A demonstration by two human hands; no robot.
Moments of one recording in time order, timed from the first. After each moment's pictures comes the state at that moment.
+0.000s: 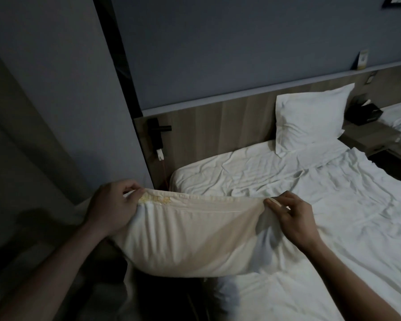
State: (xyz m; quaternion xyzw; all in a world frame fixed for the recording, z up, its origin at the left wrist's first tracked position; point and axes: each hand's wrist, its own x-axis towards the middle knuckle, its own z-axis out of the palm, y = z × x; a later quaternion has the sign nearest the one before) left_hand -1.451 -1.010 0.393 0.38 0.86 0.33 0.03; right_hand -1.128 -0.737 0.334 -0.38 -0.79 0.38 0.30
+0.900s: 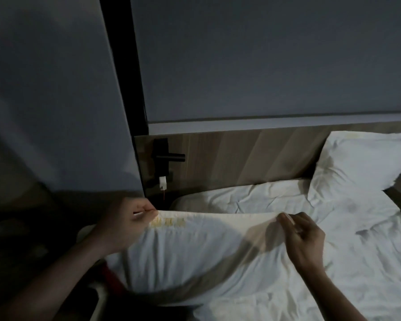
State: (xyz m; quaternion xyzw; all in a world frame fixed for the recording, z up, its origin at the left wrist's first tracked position) left_hand -1.672 -0.819 0.311 0.36 0.83 0.39 0.17; right_hand -1.393 -0.521 0.275 -0.42 -0.76 0.37 0.33
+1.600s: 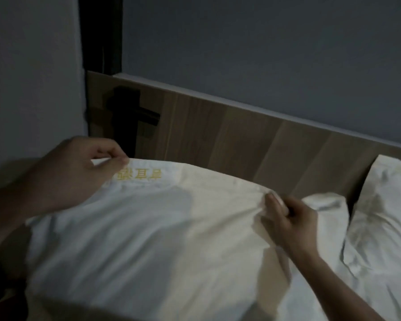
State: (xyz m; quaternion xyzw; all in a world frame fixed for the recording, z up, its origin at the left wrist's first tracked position) left_hand -1.715 -0.684 0.100 0.34 0.82 0.46 -0.11; right_hand -1.510 -0.323 0.037 -0.23 -0.83 0.30 0.41
